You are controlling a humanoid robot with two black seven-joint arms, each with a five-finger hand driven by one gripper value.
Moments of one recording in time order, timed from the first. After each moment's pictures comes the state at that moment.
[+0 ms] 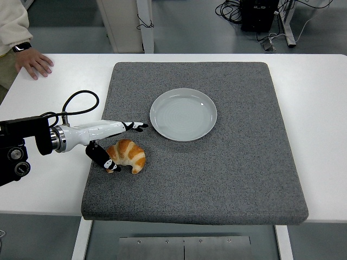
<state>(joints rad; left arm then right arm) -0.91 0.80 -0.20 -1.54 1.33 -0.08 -0.07 -0.14 0.00 0.01 0.13 -0.10 0.02 0.41</state>
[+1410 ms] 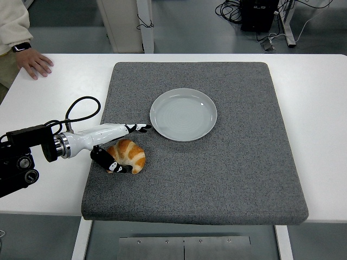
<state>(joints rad) -0.85 0.75 -0.19 -1.47 1.36 0.02 -0.16 -0.14 0.00 0.01 0.13 -0.10 0.02 0.41</state>
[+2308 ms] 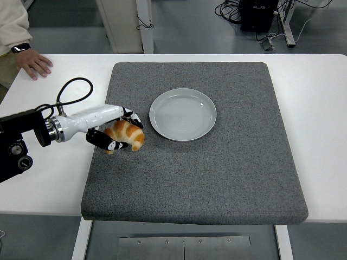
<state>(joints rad) -0.90 0.81 -0.27 -1.47 1.36 0.03 -0.19 -0.13 0.00 0.01 0.13 -0.10 0.02 0.41</state>
